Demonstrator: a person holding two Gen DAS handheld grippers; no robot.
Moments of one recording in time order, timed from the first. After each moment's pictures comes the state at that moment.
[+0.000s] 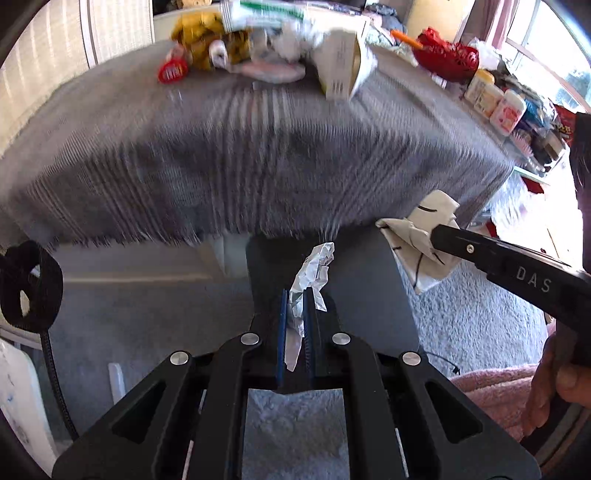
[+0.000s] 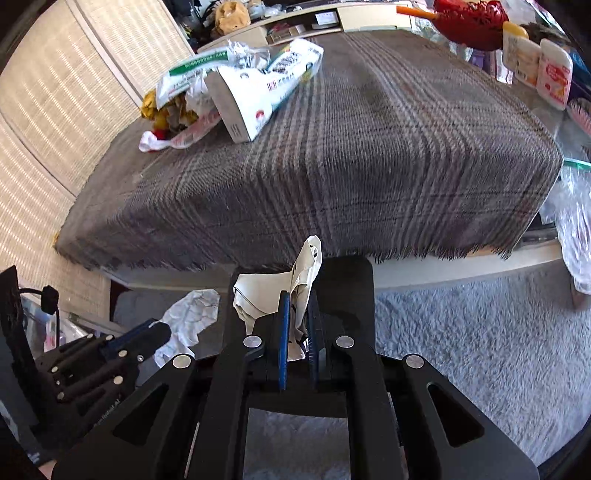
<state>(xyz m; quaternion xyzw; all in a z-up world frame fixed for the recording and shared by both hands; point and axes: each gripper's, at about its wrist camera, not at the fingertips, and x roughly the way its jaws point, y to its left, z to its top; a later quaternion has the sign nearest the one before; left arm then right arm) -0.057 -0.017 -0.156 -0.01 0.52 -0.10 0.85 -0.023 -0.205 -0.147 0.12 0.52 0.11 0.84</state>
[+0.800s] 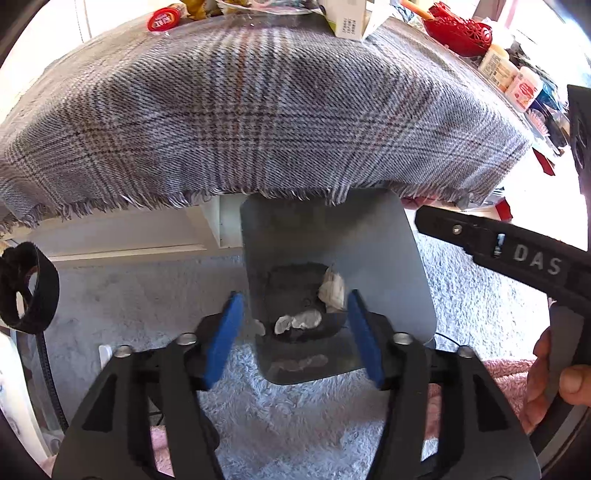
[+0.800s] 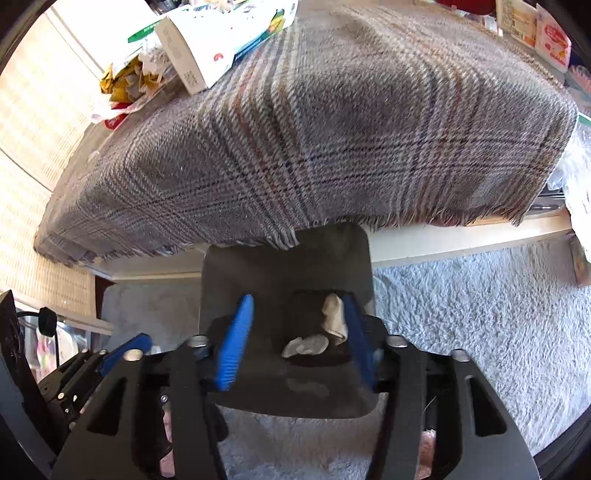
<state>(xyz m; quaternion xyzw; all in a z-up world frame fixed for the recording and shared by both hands) -0.059 -0.027 -0.191 -0.01 0.55 -0.09 0.83 -0.012 -0.206 -0.172 0.12 0.54 0.07 0.83</state>
